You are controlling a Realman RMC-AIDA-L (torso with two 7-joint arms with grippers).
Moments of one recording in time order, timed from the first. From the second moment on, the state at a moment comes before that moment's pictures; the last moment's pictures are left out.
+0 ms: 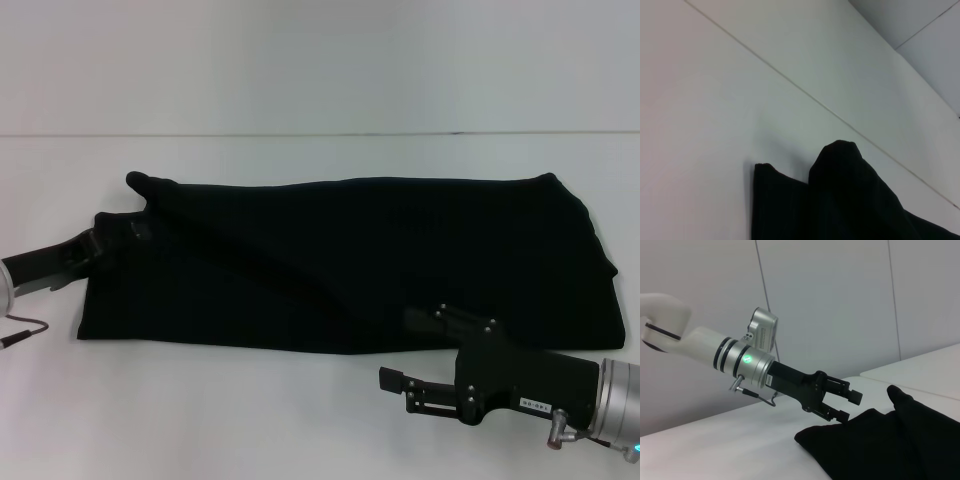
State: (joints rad) left arm -0.54 -2.03 0.54 0.51 2.06 1.02 -2.17; right arm 0.51 2.10 -0.75 -0.24 -1.80 -1.47 0.88
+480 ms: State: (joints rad) left arm -0.54 -2.03 0.56 0.51 2.06 1.08 -2.19; right arm 0.51 2.10 -0.75 -0.24 -1.80 -1.47 0.88
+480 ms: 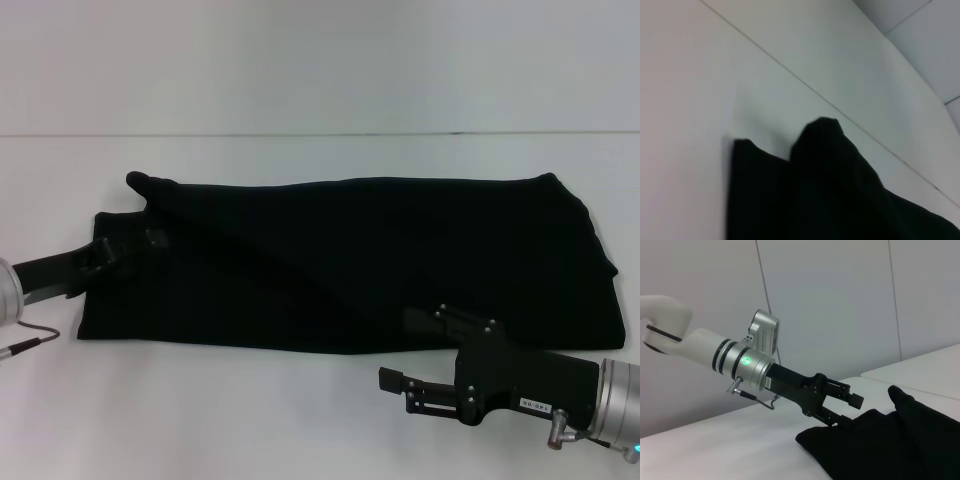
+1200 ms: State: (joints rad) left arm -0.52 -2.02 0.53 0.52 2.06 1.03 -2.18; right arm 0.52 2.10 -0.75 -0.24 -1.80 -1.47 0.88
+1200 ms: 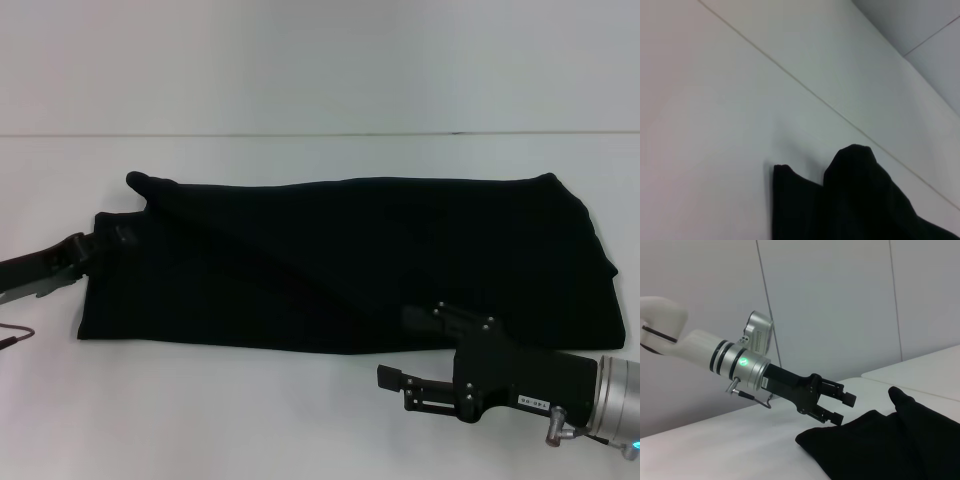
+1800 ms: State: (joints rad) left arm -0.52 -2.03 0.55 0.51 2.07 1.01 -2.17; right arm 0.52 2.10 -0.75 -0.24 -1.80 -1.47 0.88
